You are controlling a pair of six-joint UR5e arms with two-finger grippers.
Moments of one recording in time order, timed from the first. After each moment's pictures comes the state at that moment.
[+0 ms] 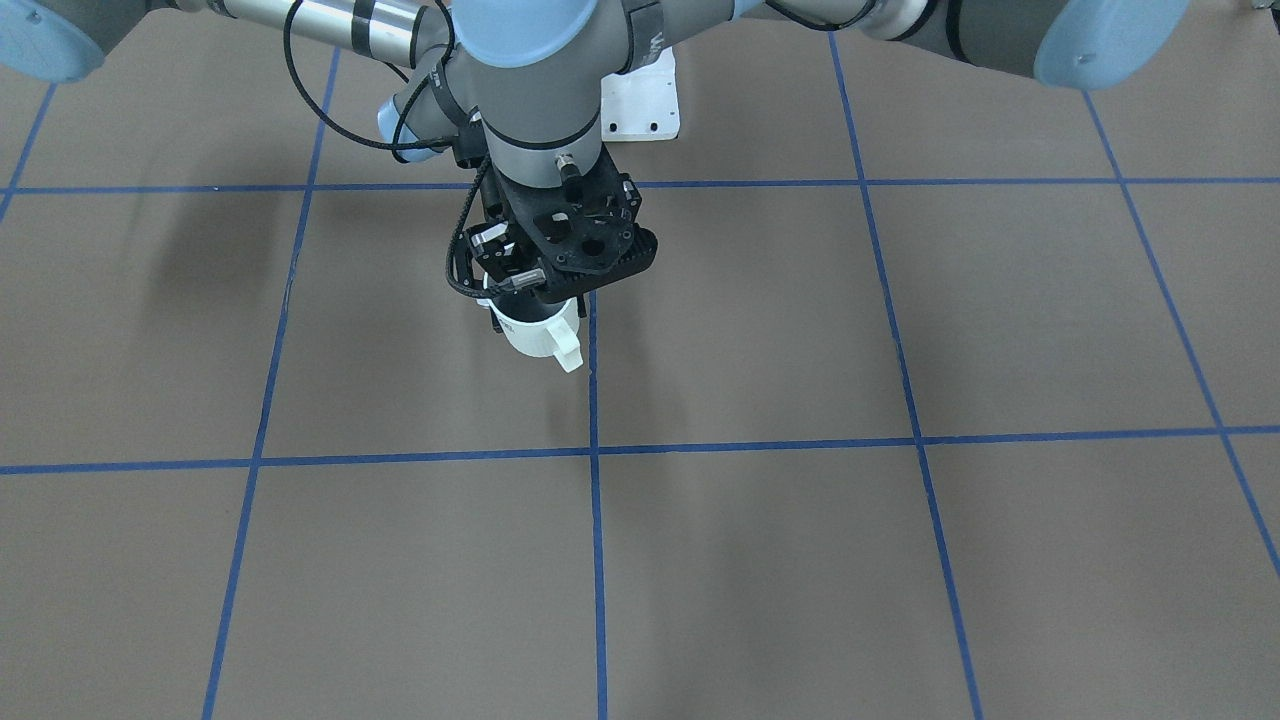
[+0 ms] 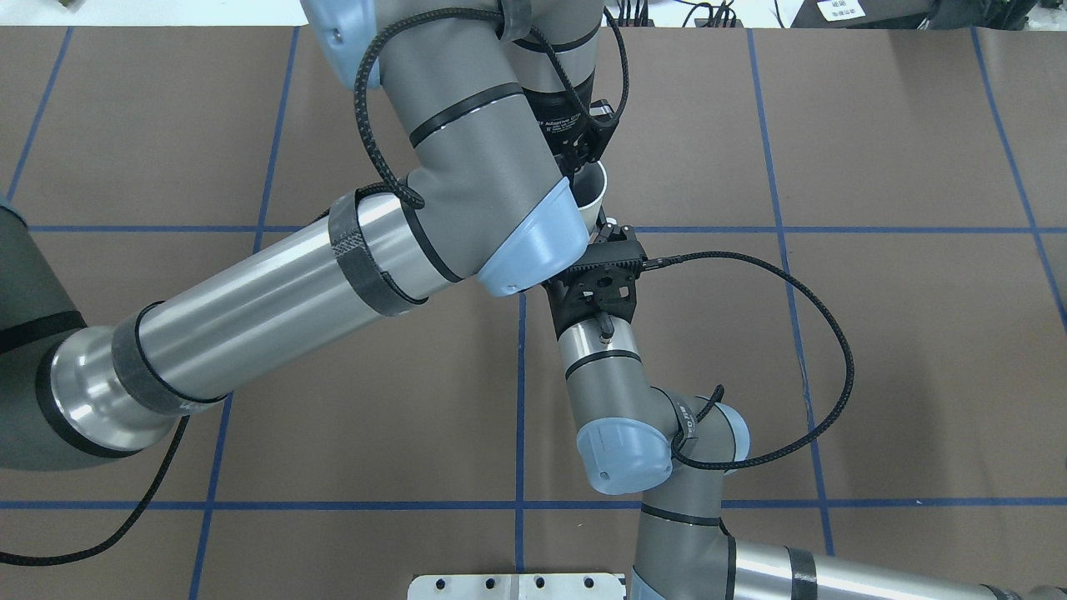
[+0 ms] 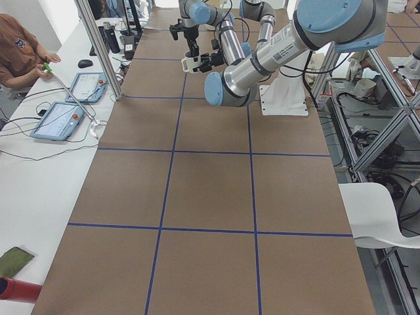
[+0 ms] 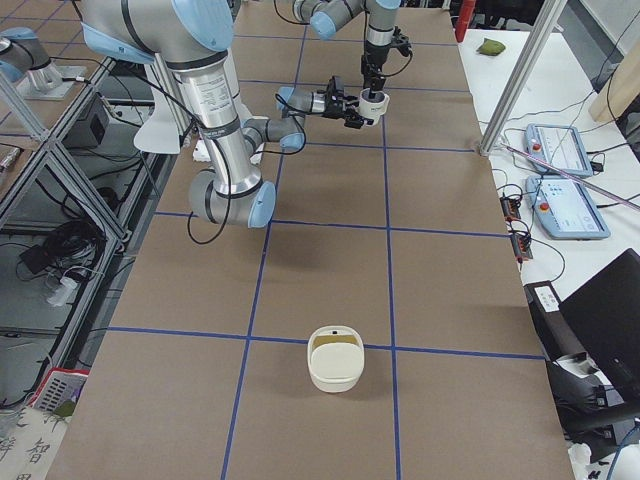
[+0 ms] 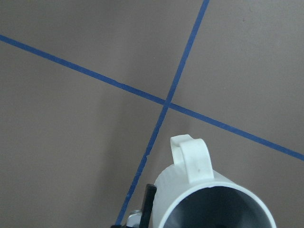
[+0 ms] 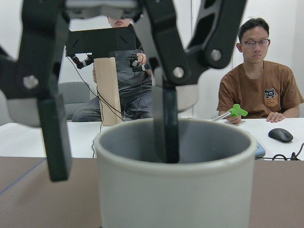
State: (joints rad) left arm -0.70 -2.77 -1.42 -1.17 -2.09 -1.41; right arm 0.25 -0.99 1.53 -0.72 0.54 0.97
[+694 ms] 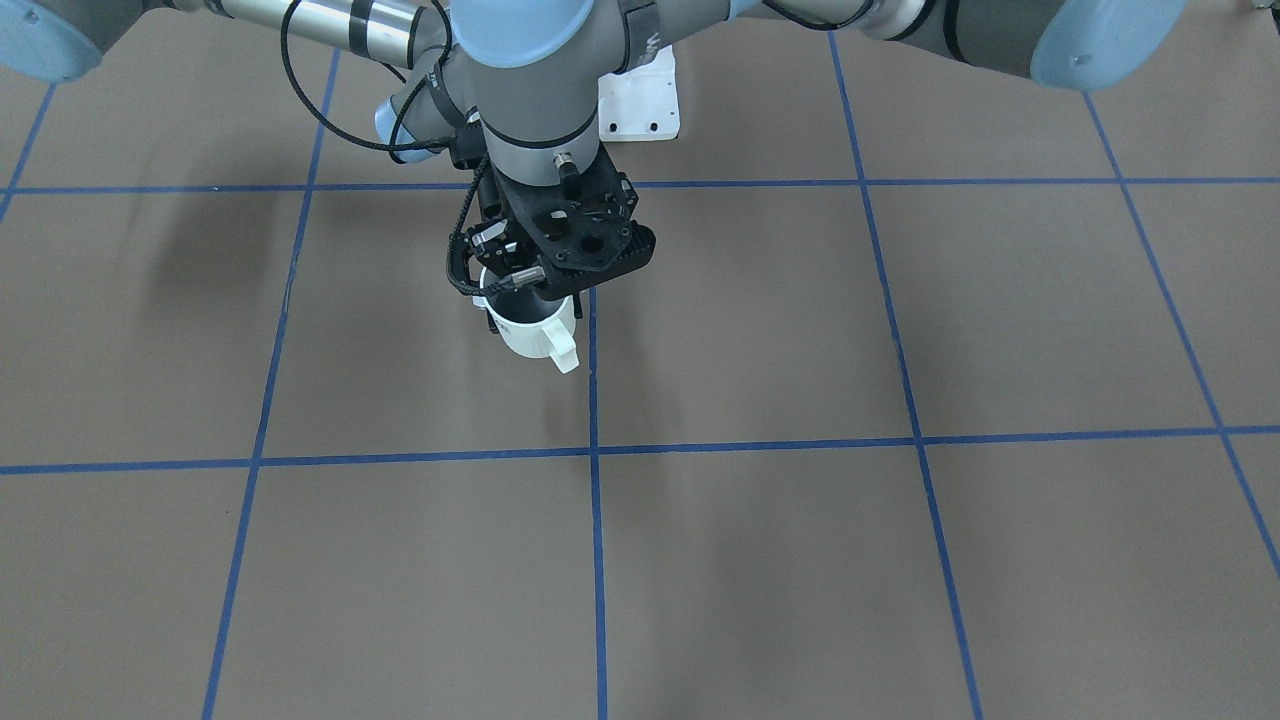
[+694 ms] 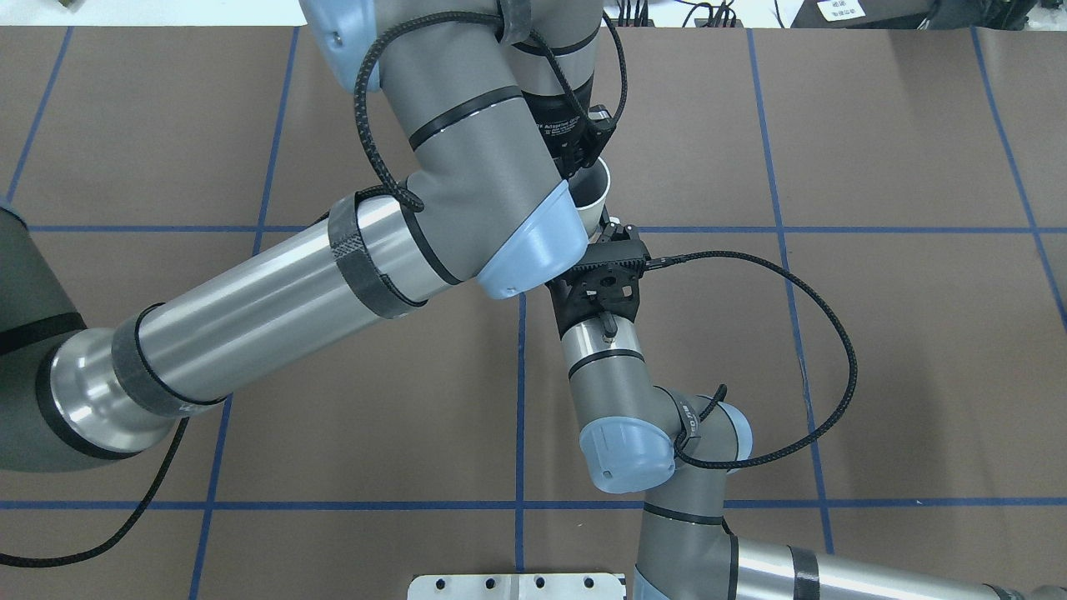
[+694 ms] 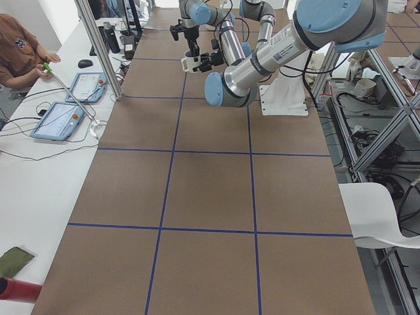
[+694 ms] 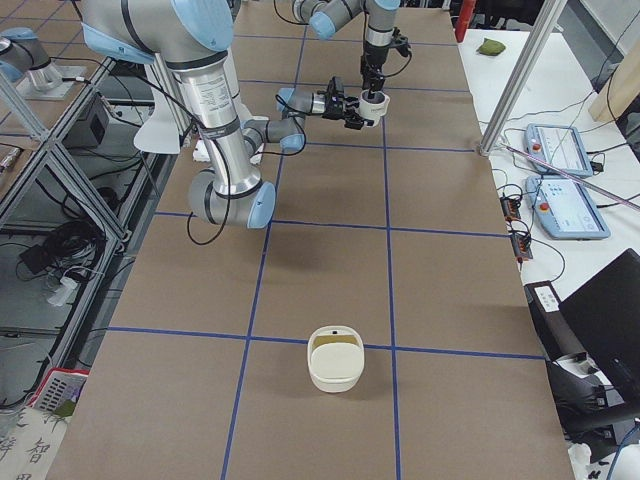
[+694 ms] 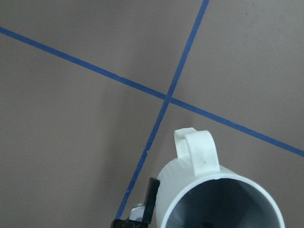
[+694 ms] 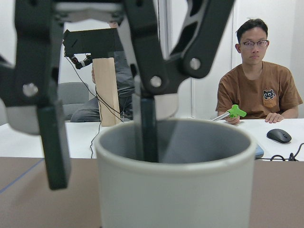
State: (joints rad) left arm -0.70 -2.76 -1.43 -1.17 -2.09 -1.42; right arm 0.26 -0.99 1.54 -0.71 0.53 0.97
